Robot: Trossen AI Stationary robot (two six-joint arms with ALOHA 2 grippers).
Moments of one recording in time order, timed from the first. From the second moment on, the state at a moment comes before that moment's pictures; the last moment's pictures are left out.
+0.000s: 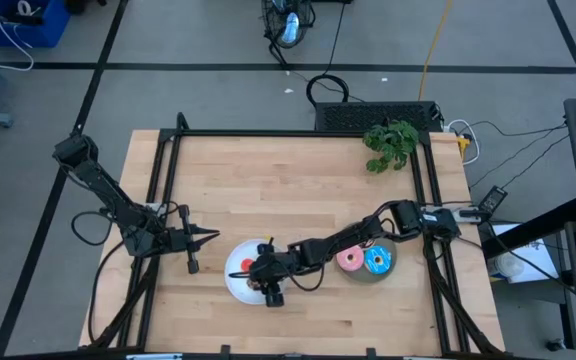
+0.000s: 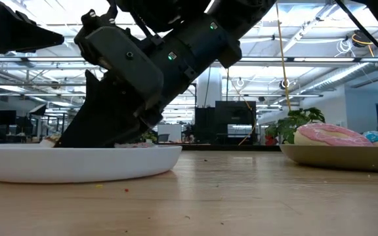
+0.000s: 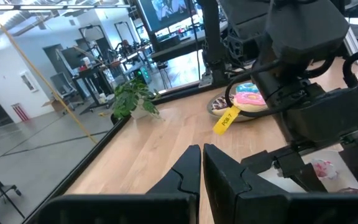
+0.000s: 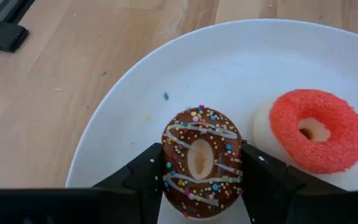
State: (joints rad) left arm -0.85 0.81 0.12 0.60 -1.06 0.22; right arm 0.27 2.32 1.60 -0.01 -0.06 0.13
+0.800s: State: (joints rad) left arm -0.85 0.81 0.12 0.60 -1.06 0.23; right arm 0.27 2.25 1.65 -0.12 -0.08 0.11
